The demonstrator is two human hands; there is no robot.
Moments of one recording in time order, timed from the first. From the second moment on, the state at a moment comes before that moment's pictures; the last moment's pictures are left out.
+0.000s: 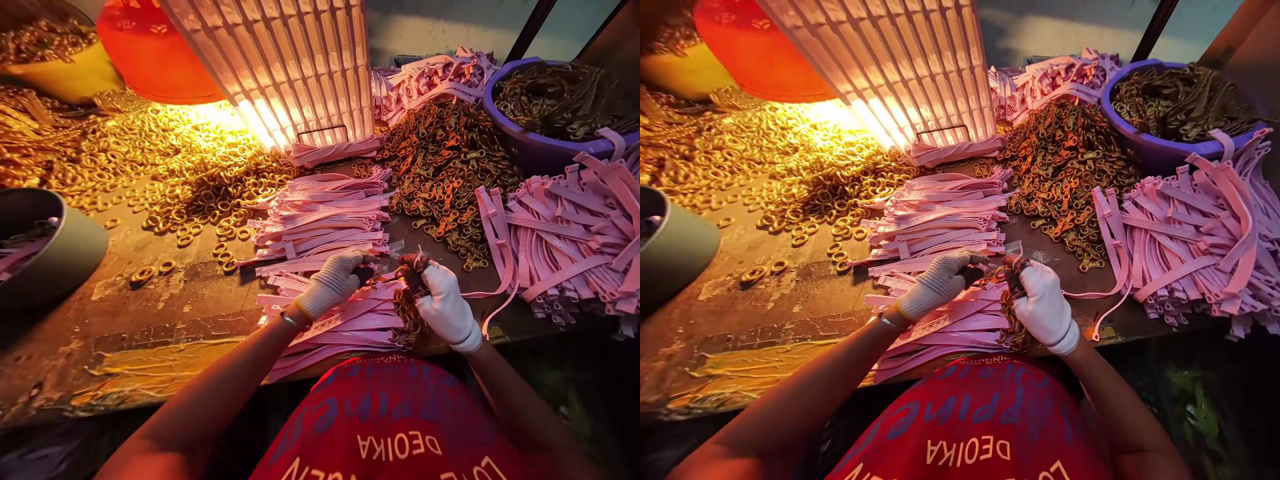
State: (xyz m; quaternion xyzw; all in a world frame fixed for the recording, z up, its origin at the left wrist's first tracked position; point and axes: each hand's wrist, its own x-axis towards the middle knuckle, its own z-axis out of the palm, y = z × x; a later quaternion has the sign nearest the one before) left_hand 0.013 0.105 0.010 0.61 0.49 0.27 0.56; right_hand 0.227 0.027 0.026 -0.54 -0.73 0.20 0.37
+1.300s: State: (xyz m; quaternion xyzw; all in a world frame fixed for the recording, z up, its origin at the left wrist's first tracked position) left_hand -0.006 0.039 0.000 0.52 0.45 0.21 0.70; right_hand 0.216 0.036 -0.018 -0.33 -0.89 0.07 0.31
